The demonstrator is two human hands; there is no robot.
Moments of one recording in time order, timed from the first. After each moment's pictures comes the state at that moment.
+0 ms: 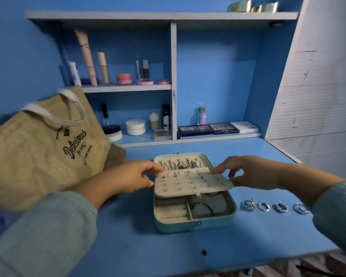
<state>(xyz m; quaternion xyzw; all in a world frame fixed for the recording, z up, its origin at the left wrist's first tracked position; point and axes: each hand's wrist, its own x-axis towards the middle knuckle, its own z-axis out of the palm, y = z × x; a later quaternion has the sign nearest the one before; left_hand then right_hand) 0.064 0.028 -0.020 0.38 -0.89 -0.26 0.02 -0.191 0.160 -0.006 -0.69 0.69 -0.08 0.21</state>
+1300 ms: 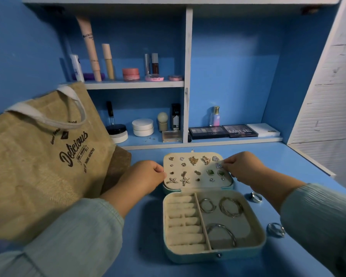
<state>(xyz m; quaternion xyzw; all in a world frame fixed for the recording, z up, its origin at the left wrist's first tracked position) 0.035 -0.012 -0.050 0.55 -0.78 -0.26 0.15 -0.183 0.070 -0.041 -0.42 0.82 -0.32 0.23</state>
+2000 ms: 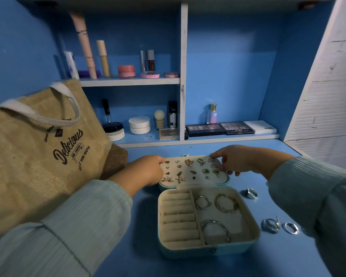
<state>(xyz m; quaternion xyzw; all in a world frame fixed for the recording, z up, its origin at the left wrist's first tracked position) 0.012 -0.025 -0.044 0.52 -0.83 -0.17 0.01 -0.195 0.054 -0.019 -0.59 0.78 -0.03 0.23</state>
